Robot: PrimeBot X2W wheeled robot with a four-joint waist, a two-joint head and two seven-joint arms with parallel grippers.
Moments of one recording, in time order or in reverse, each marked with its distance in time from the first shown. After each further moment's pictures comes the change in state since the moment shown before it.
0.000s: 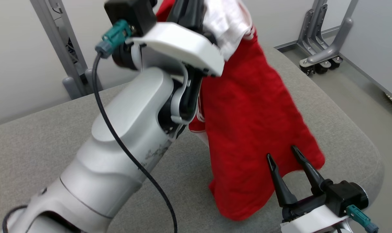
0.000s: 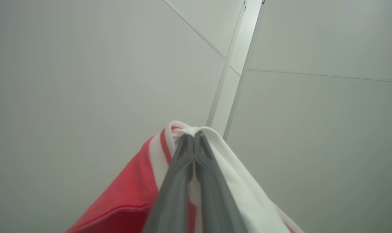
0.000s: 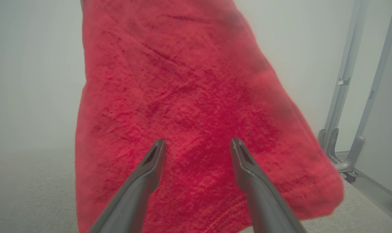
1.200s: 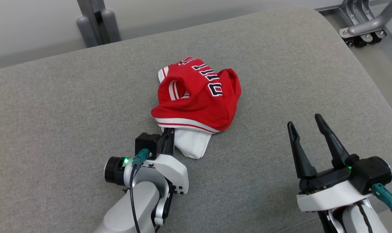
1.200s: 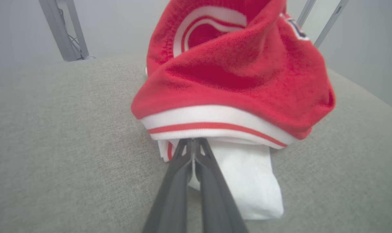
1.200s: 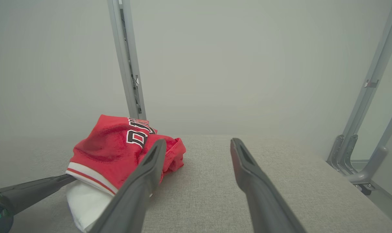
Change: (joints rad) left arm 0.453 0.001 -0.042 0.348 0.314 -0.083 0.000; right arm -0.096 -0.030 -0.088 -0.049 0.010 0.000 0.000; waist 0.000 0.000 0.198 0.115
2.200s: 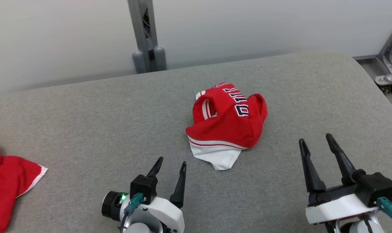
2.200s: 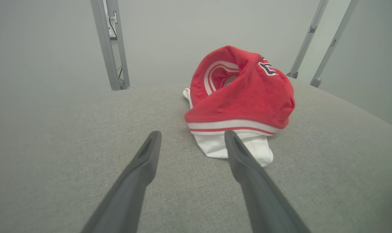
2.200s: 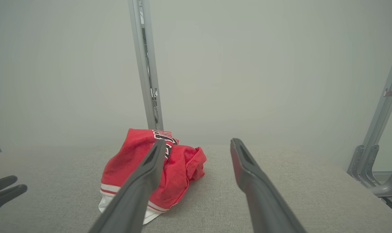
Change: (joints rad) left arm 0.353 -0.001 0.258 -0.263 0.314 -0.136 0.000; right arm 0.095 0.033 -0.077 0.049 -0.043 0.000 0.000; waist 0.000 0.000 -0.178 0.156
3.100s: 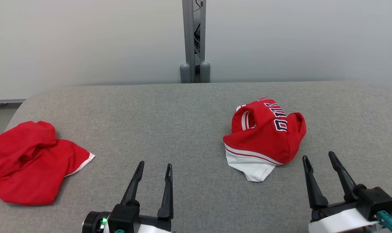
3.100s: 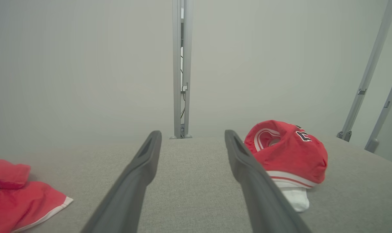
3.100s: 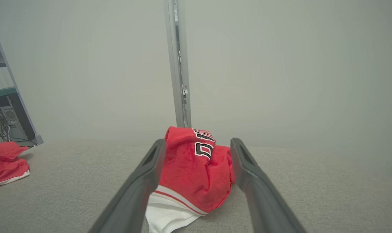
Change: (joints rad) left arm 0.243 0.001 0.126 -0.402 0.166 0.082 0.000; right arm 0.057 0.000 -0.015 0.017 0.009 0.000 0.000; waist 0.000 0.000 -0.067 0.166
